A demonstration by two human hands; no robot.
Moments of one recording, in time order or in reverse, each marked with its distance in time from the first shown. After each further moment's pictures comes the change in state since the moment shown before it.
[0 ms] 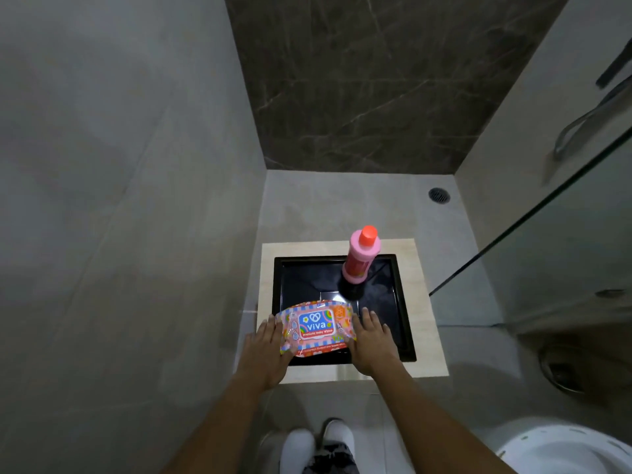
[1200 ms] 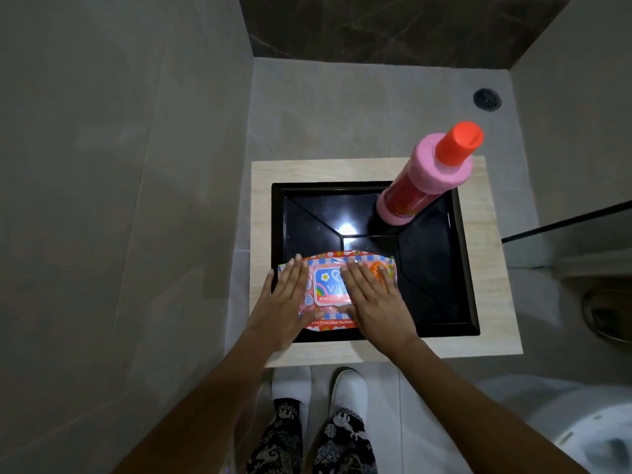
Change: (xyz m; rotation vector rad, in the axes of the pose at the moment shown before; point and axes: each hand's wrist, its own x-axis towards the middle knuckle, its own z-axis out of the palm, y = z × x) left_hand 0.155 -0.055 0.124 -0.018 0.144 0.286; right_hand 0.138 -0.001 0.130 -0.237 0.269 -0.322
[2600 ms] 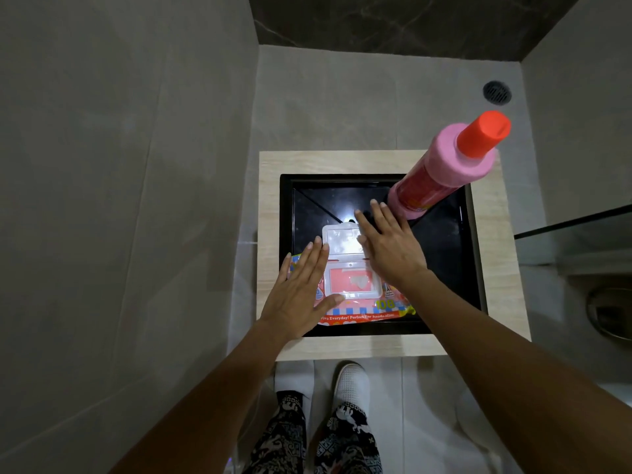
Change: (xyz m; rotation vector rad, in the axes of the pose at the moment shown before) left_hand 0.009 0.015 -0.020 -0.109 0.041 0.046; right_hand 0.074 0.033 -0.034 0.047 -0.003 0.140
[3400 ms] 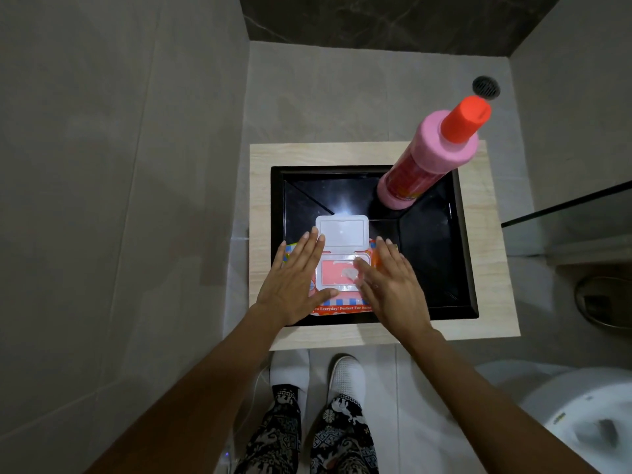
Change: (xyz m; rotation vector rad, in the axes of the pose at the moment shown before) left_hand 0.005 0.002 0.001 0.139 -0.034 0.023; right_hand -0.092 -0.011 0.030 0.230 0.222 0.005
